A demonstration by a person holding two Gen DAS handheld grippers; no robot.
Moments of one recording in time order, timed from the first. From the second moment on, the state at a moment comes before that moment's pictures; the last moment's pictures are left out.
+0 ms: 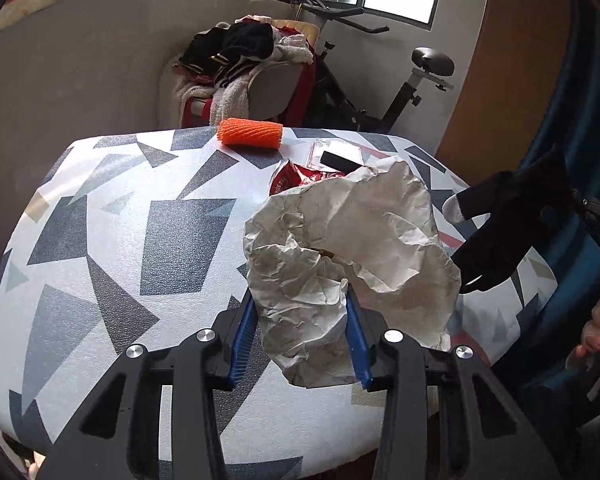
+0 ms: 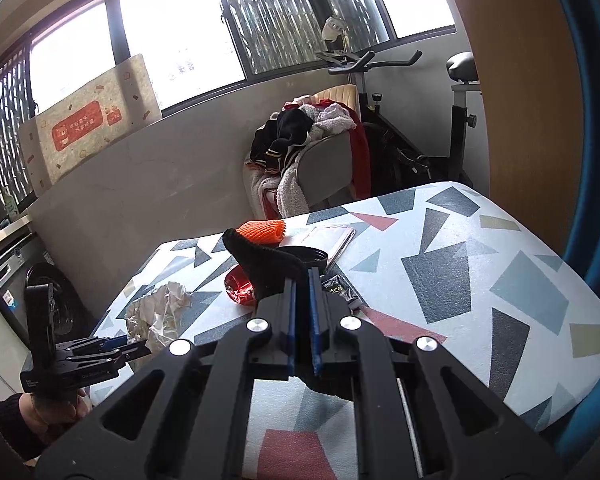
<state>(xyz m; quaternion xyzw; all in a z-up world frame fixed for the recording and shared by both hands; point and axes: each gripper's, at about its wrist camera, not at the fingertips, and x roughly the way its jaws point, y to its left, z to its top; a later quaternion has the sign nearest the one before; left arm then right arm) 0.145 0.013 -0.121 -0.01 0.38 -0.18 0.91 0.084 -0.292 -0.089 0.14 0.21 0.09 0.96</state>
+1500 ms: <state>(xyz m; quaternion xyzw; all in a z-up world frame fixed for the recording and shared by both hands) 0.007 0.053 -0.130 -0.03 0.37 -0.19 0.91 -0.009 -0.205 -0.159 0.09 0.40 0.18 0.90</state>
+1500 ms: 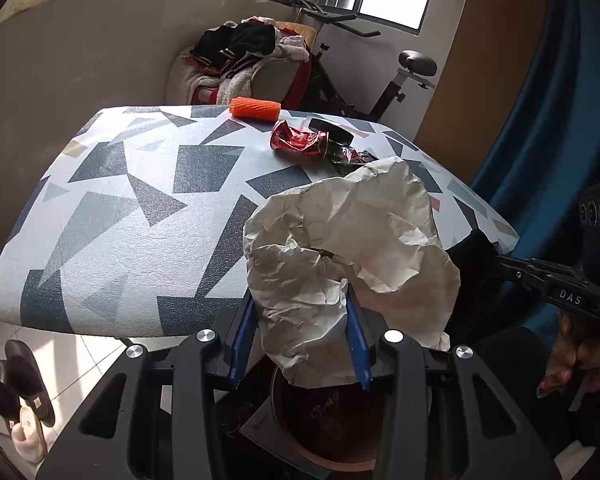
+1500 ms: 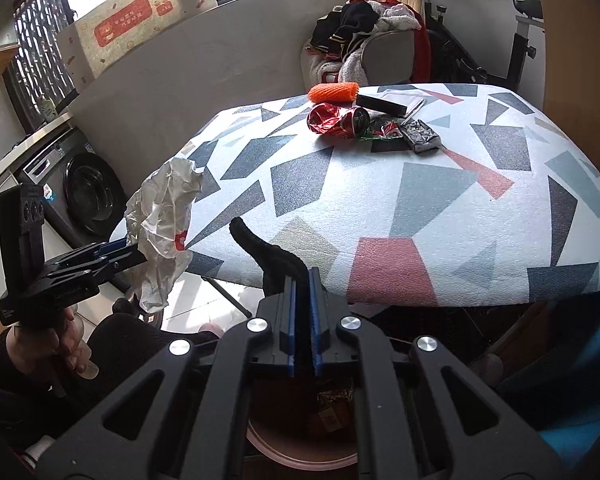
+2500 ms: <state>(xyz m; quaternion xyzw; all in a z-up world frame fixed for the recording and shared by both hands) -0.003 0.032 -0.162 -0.02 0.39 -0.21 0.89 0.000 -0.200 -0.226 -0.06 0.49 0.19 0.85</state>
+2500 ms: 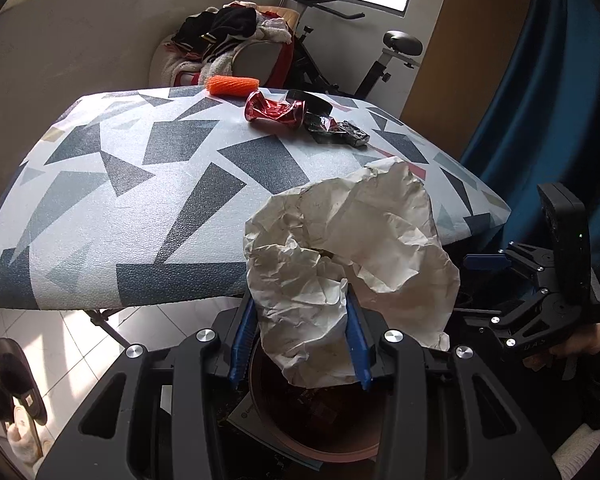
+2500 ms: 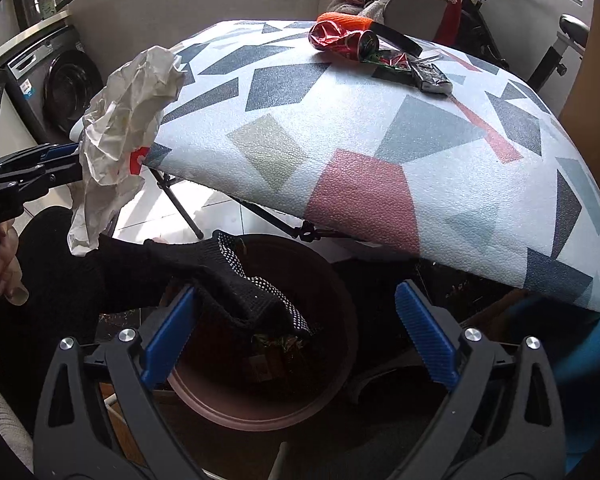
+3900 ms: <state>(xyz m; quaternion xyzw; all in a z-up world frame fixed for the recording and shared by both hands) 0.015 0.041 -0.165 -0.02 0.38 -0.15 0.91 0.020 -0.264 -0.200 0.13 0.41 0.14 0.89</state>
